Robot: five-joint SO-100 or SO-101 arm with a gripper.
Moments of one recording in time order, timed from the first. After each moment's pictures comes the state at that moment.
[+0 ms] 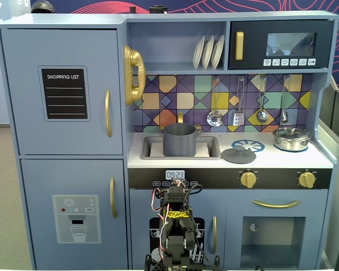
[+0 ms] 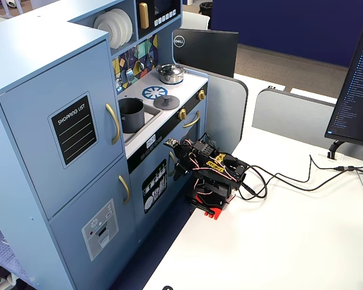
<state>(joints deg) -0.9 182.5 172.1 77.7 -88.1</state>
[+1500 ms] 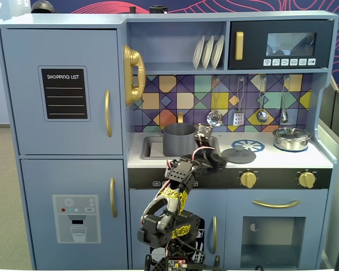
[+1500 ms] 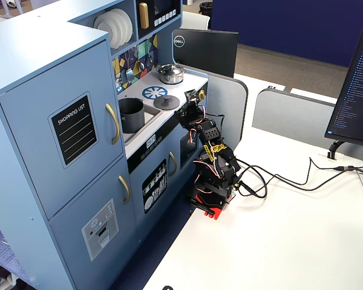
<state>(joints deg) 34.5 166.6 141.9 30.0 -93.3</state>
